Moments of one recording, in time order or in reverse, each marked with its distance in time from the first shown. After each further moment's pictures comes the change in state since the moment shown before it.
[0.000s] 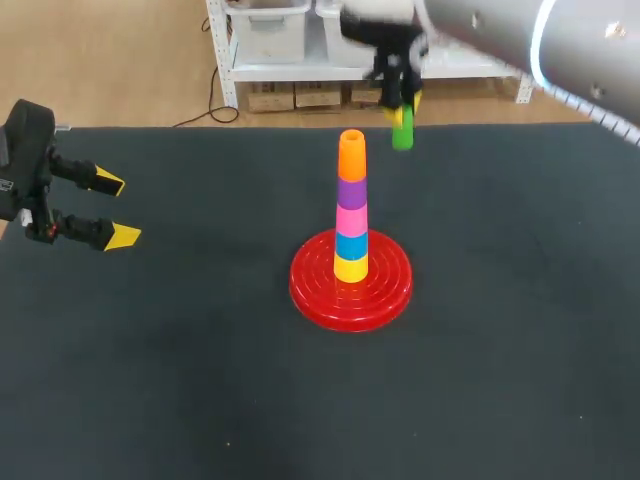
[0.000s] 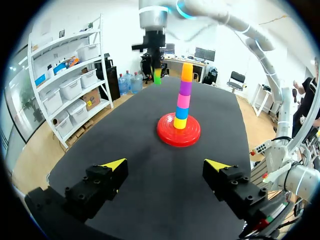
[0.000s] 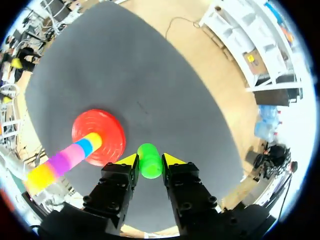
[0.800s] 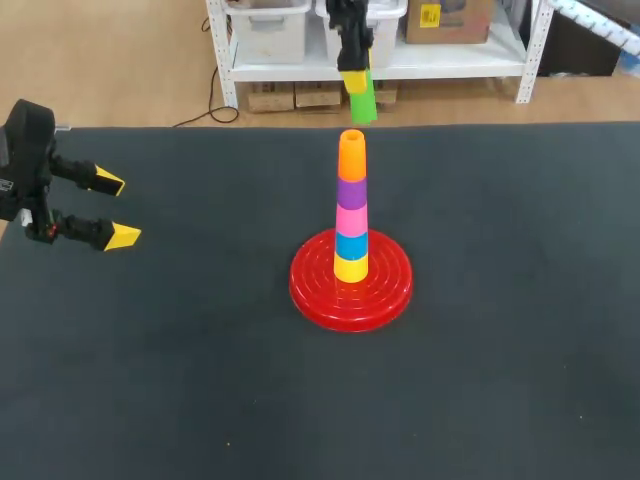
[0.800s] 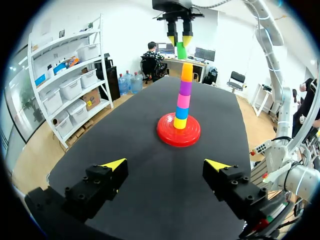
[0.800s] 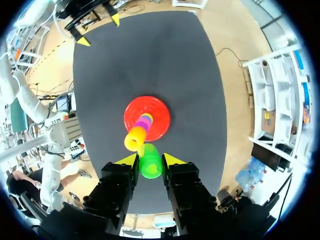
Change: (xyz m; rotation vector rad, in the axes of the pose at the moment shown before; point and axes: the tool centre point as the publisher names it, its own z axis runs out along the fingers) left arm 0.000 0.000 0.000 0.000 0.000 0.000; right arm 0.029 0.120 -0.099 -0.042 0.047 -0.507
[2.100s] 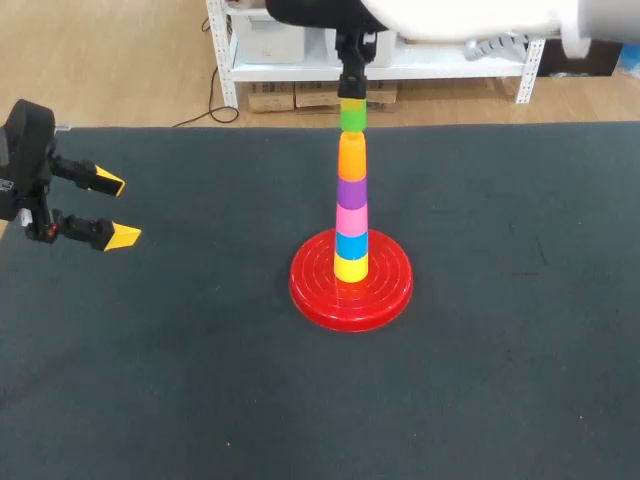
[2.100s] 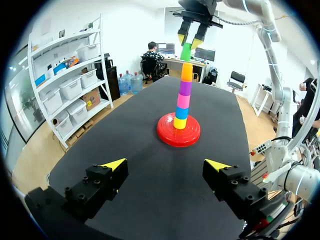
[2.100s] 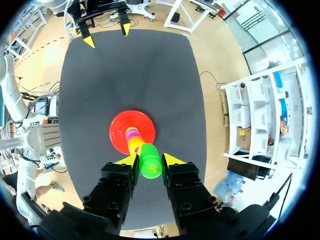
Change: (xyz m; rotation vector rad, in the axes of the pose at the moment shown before) left arm 0.000 0.000 0.000 0.000 0.000 0.000; right arm -0.003 0.017 0.003 0.267 -0.167 -0.048
